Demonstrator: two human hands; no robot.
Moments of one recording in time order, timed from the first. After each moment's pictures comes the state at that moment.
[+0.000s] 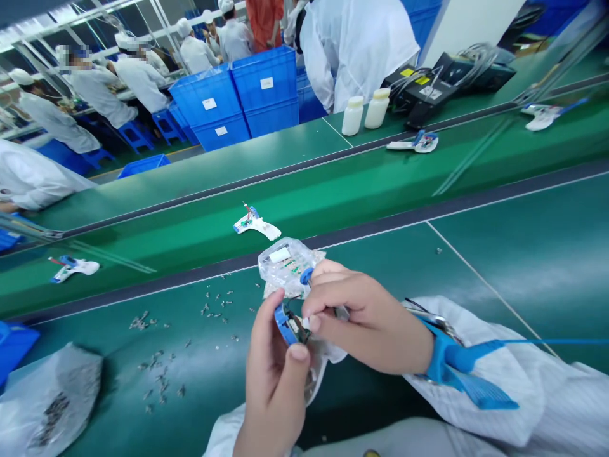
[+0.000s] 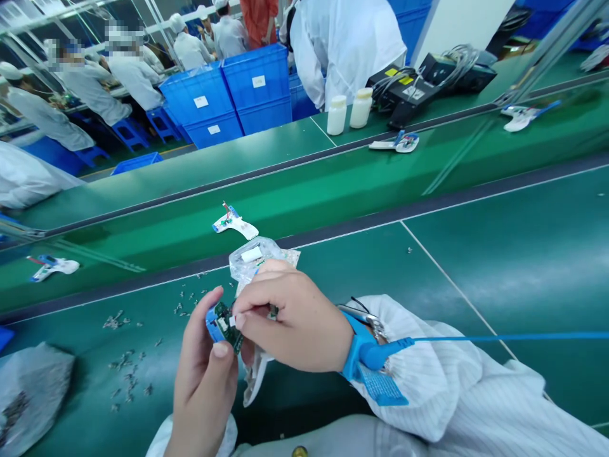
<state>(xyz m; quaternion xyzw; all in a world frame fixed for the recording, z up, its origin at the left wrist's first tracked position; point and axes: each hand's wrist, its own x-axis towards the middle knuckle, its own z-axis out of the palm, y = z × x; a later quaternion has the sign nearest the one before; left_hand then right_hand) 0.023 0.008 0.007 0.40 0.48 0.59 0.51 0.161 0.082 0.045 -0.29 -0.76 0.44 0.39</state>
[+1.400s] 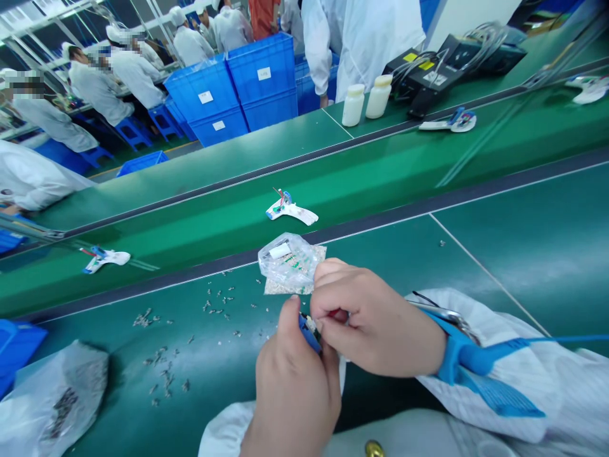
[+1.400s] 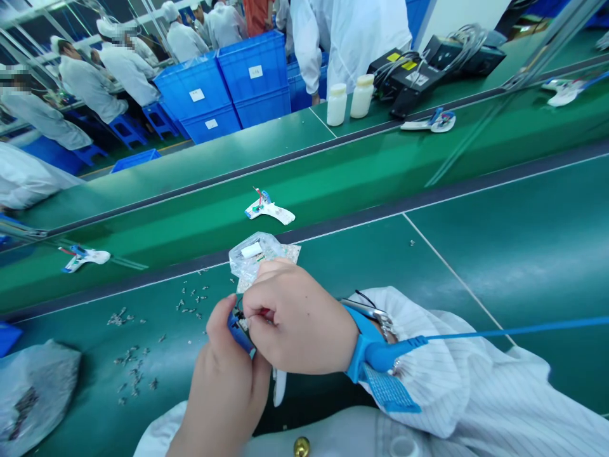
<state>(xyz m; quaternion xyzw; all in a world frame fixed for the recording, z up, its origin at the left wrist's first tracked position) 0.034 0.006 0.015 0.72 0.65 0.24 0.06 0.162 0.078 0.048 -0.31 -0.81 0.37 0.33</state>
